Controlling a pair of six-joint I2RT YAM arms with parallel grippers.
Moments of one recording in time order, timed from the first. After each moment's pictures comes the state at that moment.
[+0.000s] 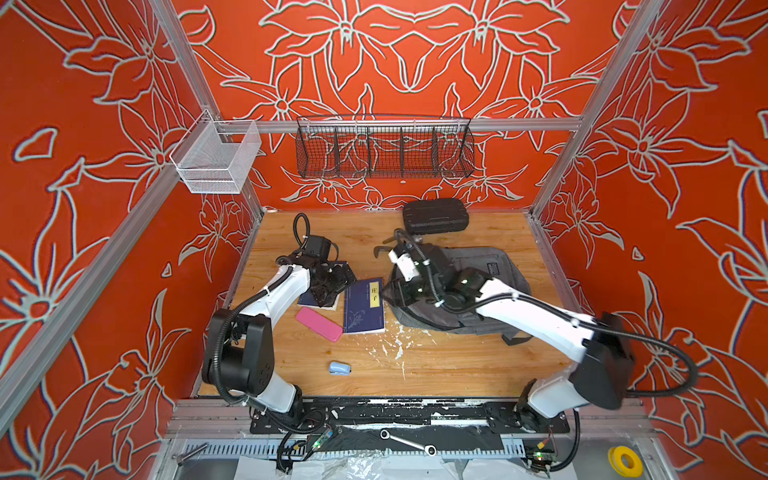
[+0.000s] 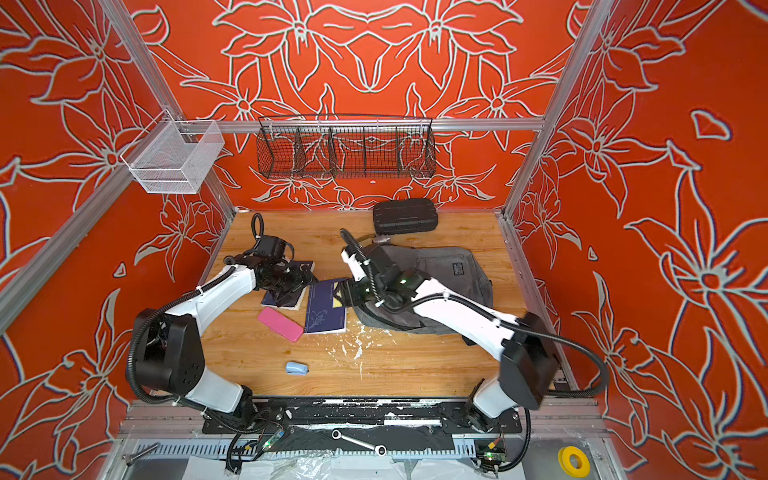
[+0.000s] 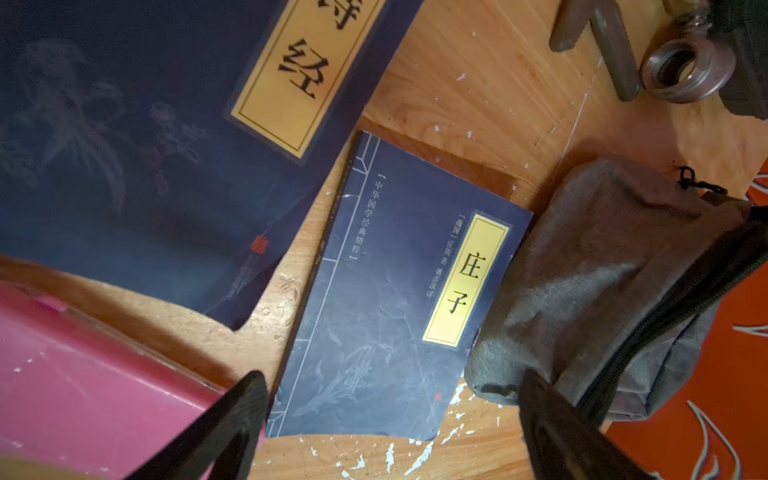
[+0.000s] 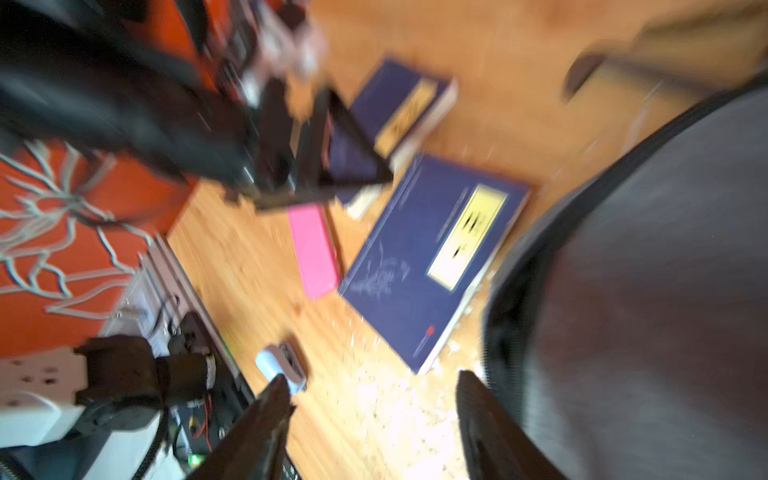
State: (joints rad) left arm -0.11 1.57 1.09 -0.71 0.33 -0.72; right arm 0.84 1.60 1.25 -0.45 -0.22 0.46
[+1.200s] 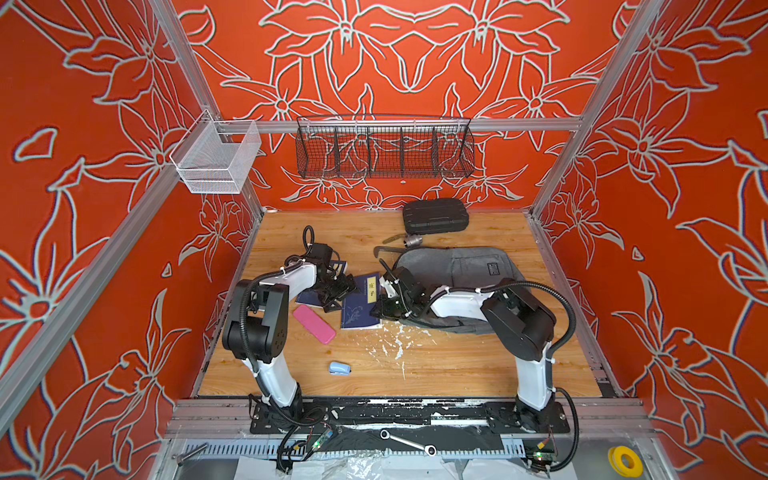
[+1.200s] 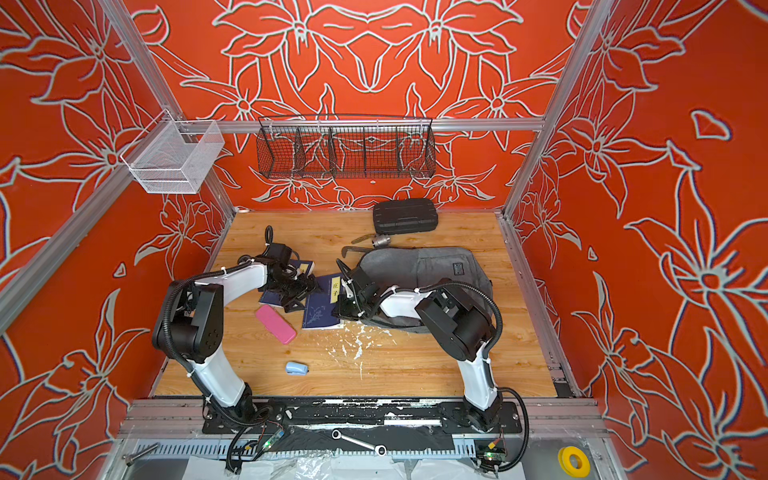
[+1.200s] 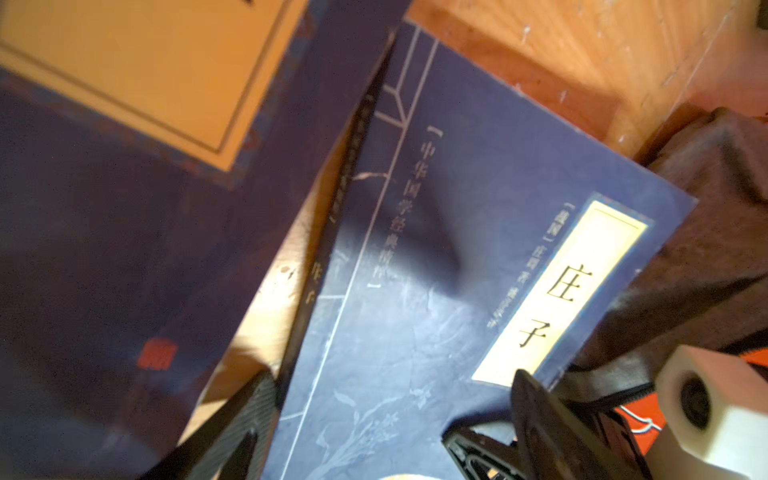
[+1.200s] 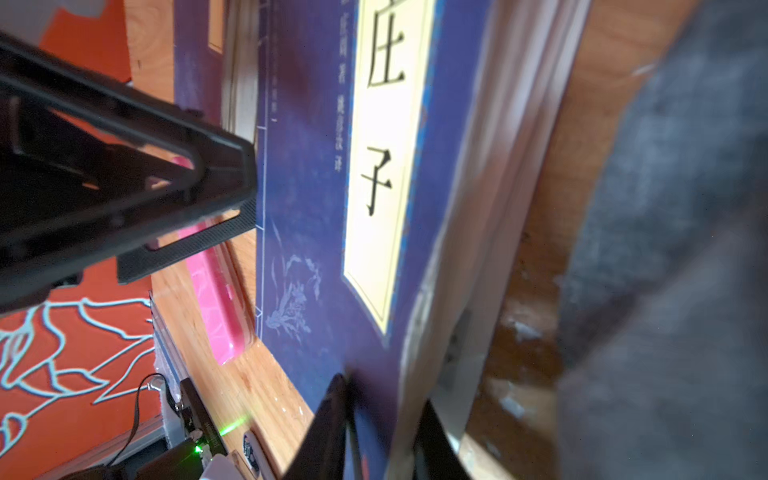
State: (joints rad) left arm -0.09 1.77 1.07 -0.63 0.49 -0.63; right arm 0.81 1.97 1.13 0.01 -0.38 0.88
